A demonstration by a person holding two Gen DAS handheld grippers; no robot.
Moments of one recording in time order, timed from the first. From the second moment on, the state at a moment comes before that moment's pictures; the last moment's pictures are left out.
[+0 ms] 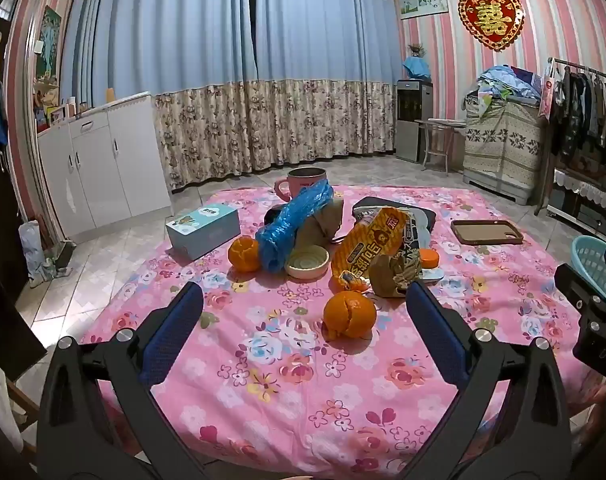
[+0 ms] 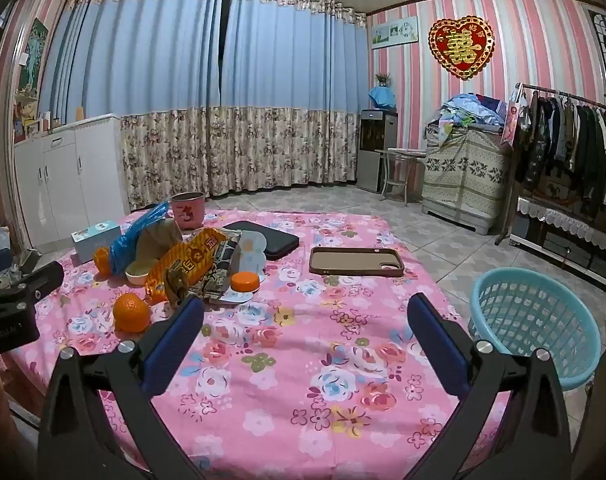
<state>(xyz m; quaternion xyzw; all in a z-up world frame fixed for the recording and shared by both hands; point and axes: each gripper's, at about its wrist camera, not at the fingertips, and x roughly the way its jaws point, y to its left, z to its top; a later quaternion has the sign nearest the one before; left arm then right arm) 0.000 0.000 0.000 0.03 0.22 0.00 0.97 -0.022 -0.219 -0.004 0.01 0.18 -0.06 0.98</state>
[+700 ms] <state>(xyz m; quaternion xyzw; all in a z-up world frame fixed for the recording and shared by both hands) 0.000 -0.001 0.000 0.03 0.22 0.00 0.98 -0.020 -0.219 -0.005 0.01 0.18 -0.06 0.98</state>
